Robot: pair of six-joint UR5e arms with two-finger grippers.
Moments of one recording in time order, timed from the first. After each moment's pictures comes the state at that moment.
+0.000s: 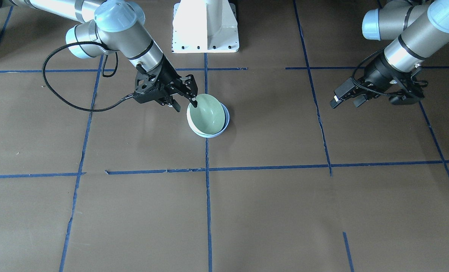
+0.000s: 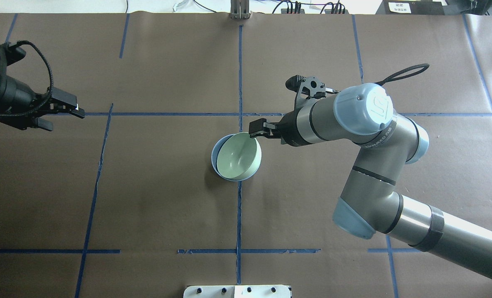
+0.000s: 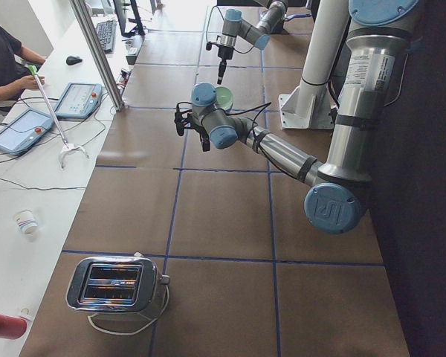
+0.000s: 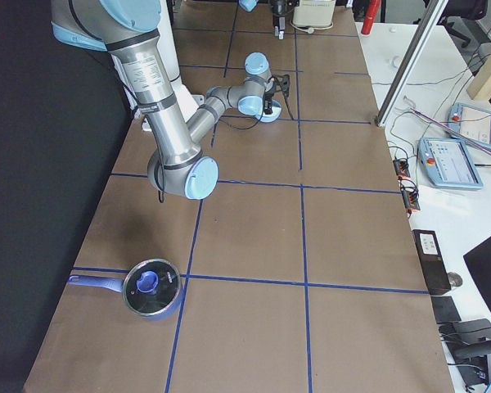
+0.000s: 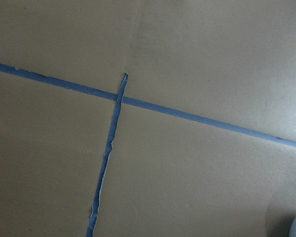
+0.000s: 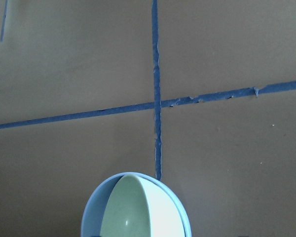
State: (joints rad) left arm -1.00 -1.68 -1.90 -2.04 -2.31 -1.23; right arm 0.59 -1.07 1.76 -1.07 1.88 1.39
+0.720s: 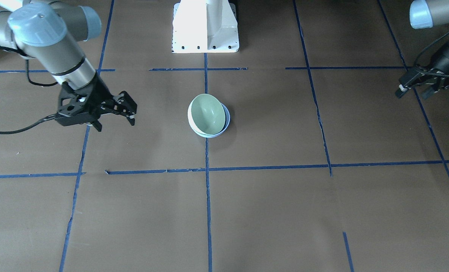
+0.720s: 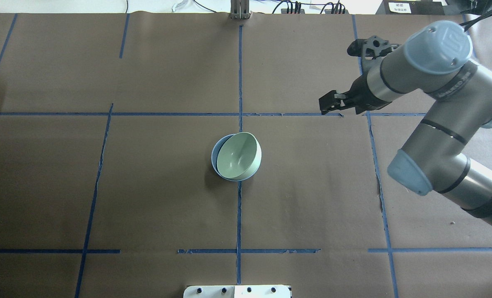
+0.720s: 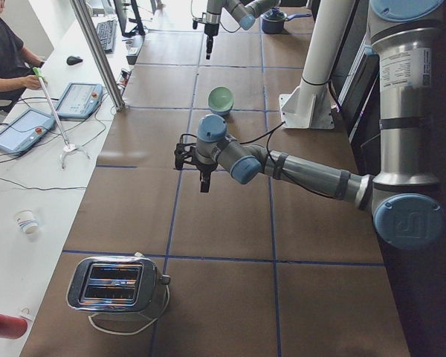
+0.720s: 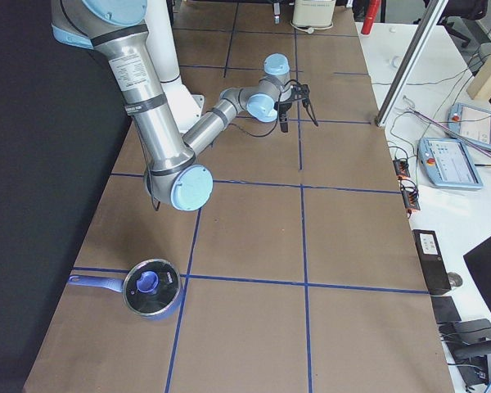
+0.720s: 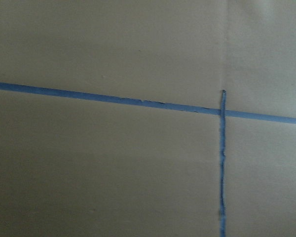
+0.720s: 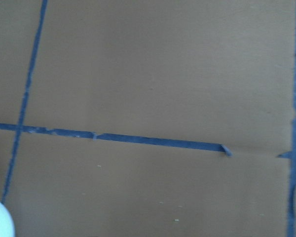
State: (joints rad) left arm -1.26 -1.43 -1.90 -1.96 -2.33 -0.63; right arm 0.86 -1.22 1.85 -1.38 2.08 0.90
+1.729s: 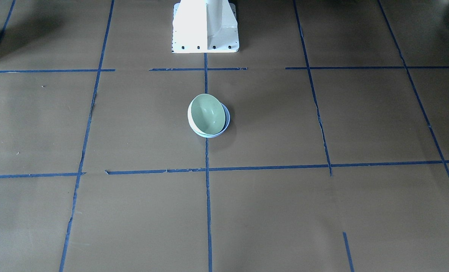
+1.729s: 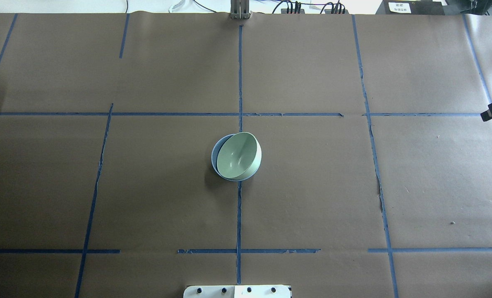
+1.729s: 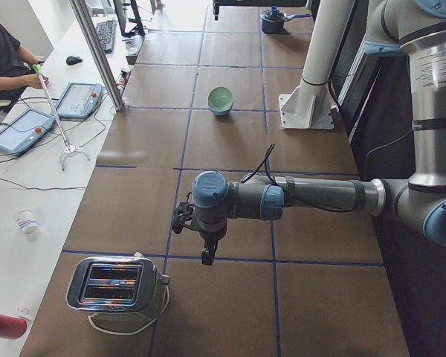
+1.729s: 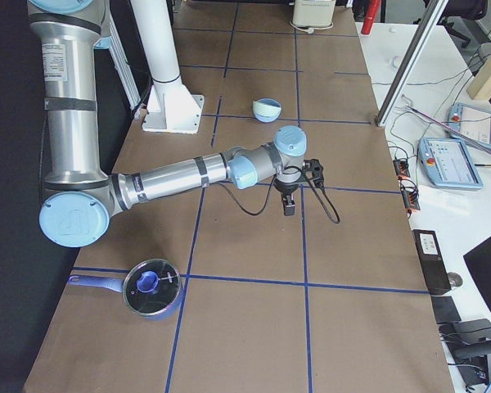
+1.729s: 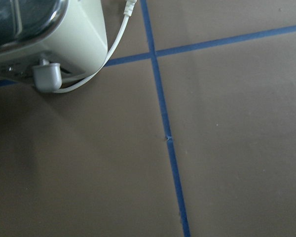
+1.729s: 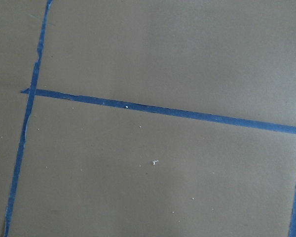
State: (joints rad) left arm -1.56 -1.39 -1.76 -1.58 -2.33 0.14; right arm 1.30 -1.61 1.82 -1.39 2.36 0.32
